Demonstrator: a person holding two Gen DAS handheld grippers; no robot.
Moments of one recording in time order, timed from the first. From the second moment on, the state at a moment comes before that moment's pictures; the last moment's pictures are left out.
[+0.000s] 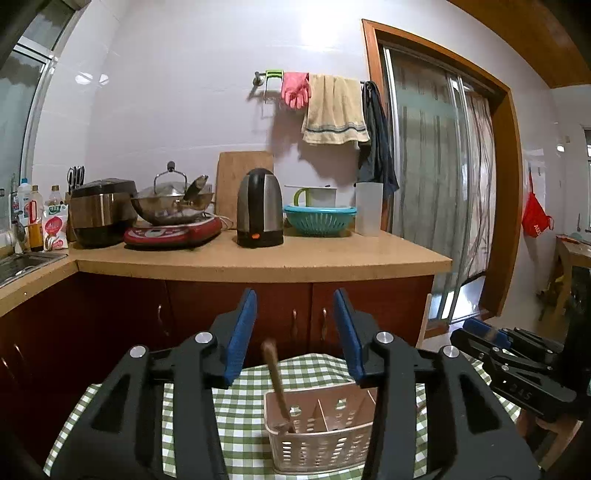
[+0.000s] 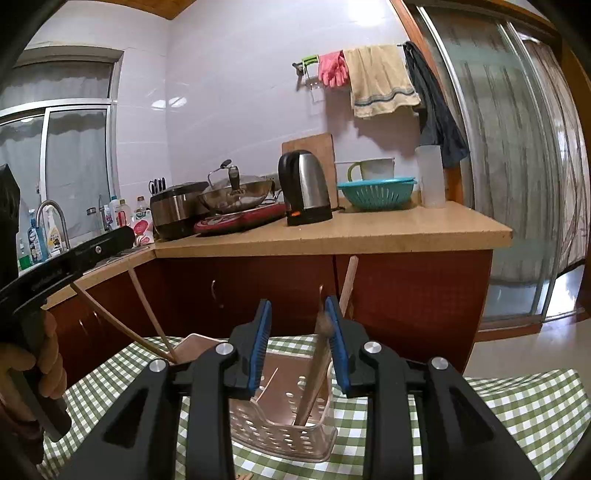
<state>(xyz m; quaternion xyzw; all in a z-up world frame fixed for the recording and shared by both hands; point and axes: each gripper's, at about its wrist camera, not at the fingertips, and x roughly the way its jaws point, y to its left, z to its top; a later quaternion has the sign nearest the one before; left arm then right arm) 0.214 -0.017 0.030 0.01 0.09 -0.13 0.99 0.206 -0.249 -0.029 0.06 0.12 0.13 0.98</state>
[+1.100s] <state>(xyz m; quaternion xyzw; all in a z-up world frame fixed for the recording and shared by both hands) 0.107 0.018 -0.025 0.01 0.15 -0.09 0.98 0.084 -0.254 -0.080 0.05 0.16 0.09 0.98</state>
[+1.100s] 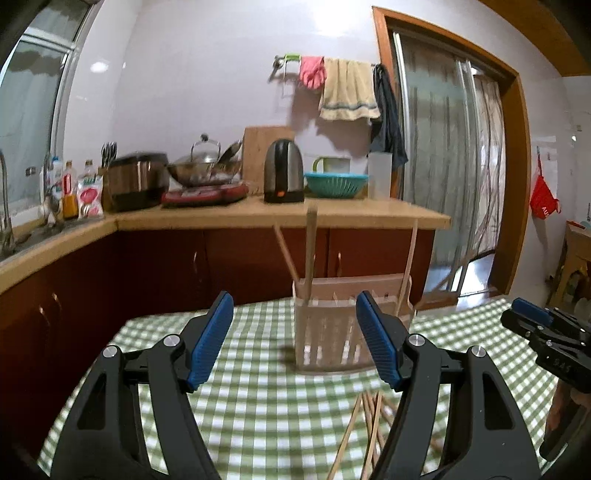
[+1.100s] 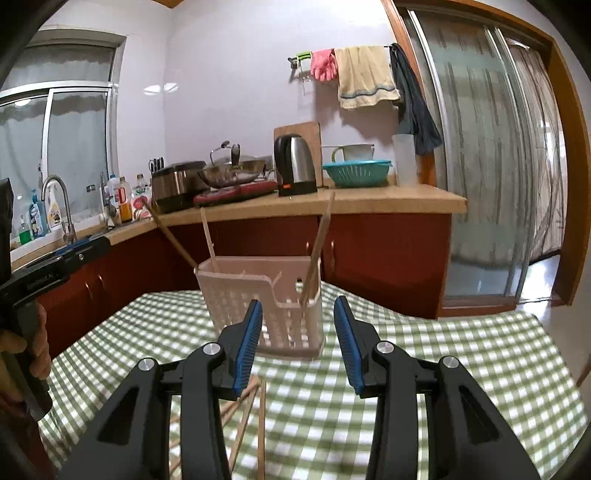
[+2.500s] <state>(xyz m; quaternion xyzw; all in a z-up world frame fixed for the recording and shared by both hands) 0.017 -0.006 -0.189 0.05 0.35 -0.12 0.93 0.018 -0.232 -0.214 0.02 0.33 0.14 0.93</state>
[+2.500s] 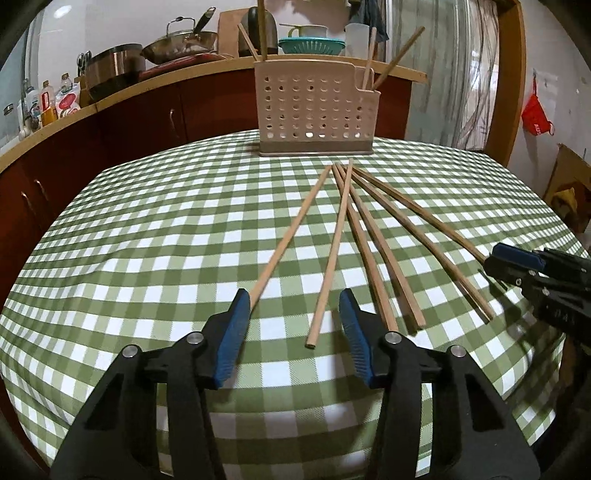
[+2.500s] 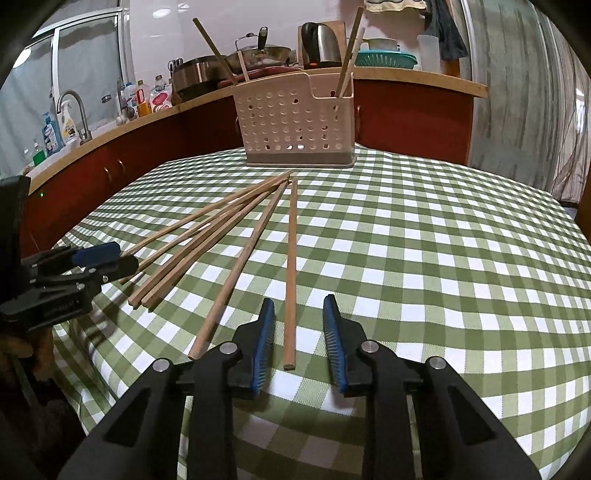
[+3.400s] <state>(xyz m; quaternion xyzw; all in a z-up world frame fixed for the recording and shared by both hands) 0.013 -0.021 -0.194 0.07 0.34 -0.16 0.92 0.012 -0.234 -0.210 0.02 0.32 0.14 0.94</state>
